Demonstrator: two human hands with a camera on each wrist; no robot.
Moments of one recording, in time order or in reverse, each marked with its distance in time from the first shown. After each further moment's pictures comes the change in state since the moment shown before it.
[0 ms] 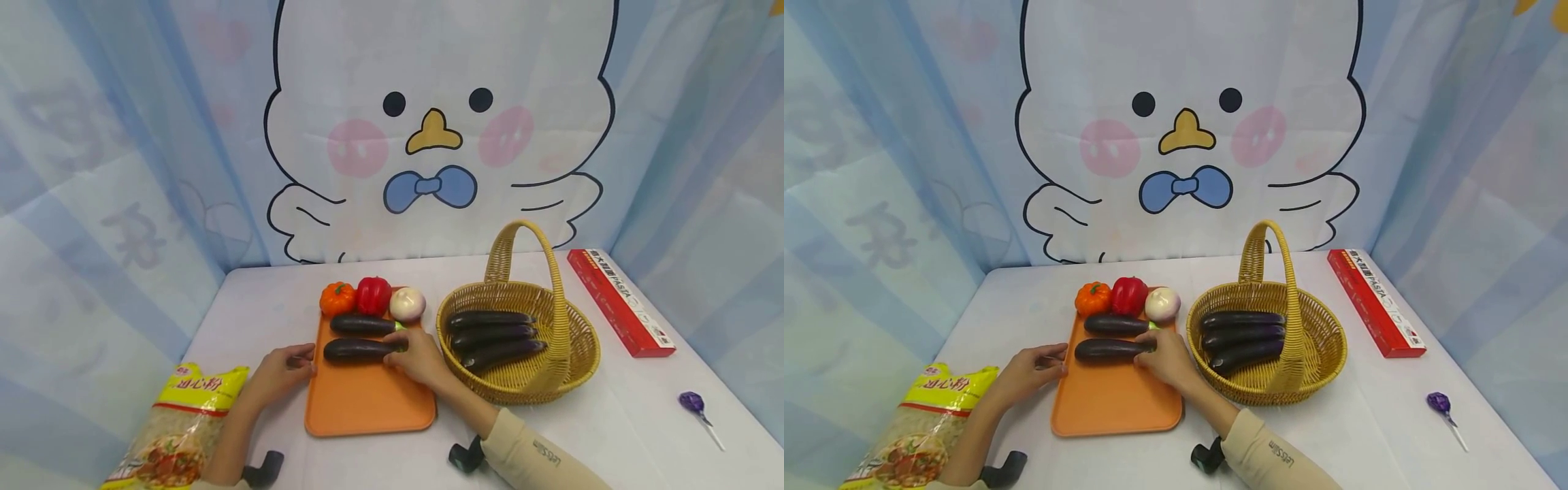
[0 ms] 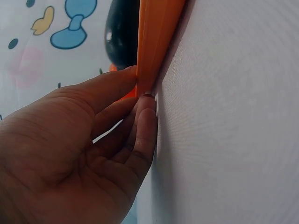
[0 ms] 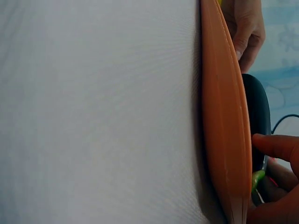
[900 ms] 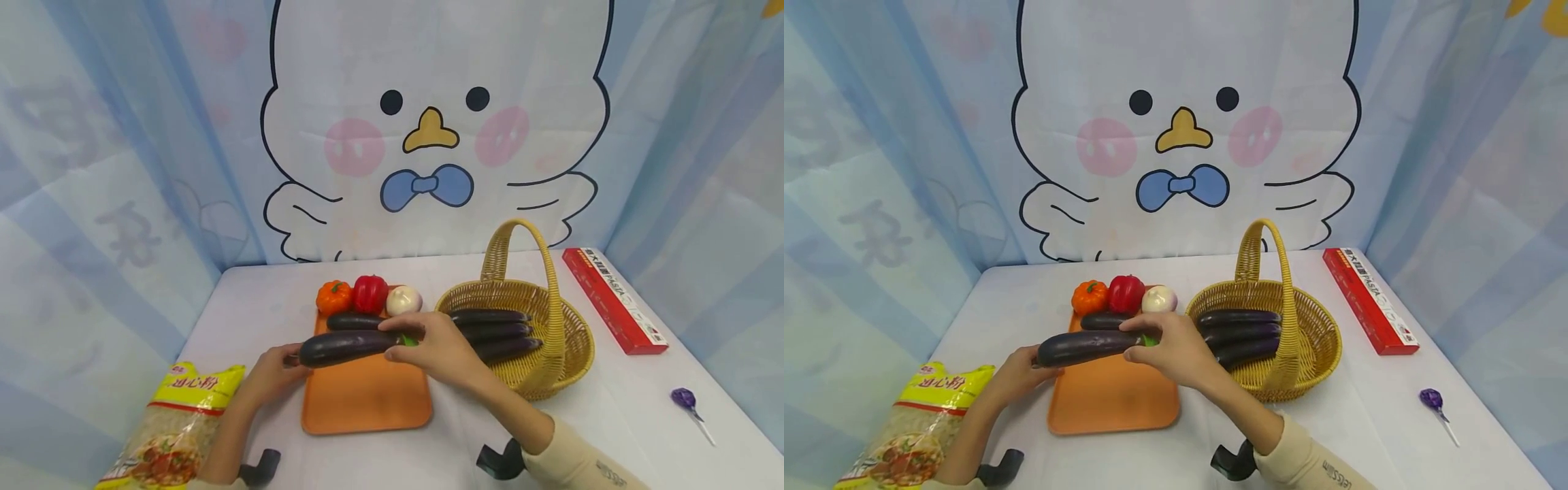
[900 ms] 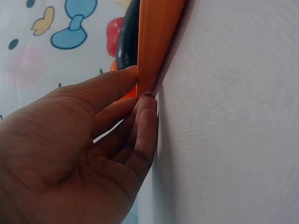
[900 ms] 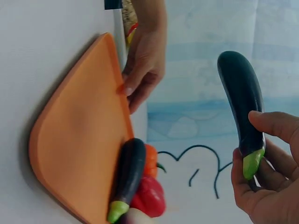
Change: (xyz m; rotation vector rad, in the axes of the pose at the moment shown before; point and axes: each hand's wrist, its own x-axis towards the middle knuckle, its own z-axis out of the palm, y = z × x) left_hand -0.003 0.002 -0.002 0.012 -0.013 0.026; right_hand -0.054 -0.080 -0.079 0.128 -0.083 -0.176
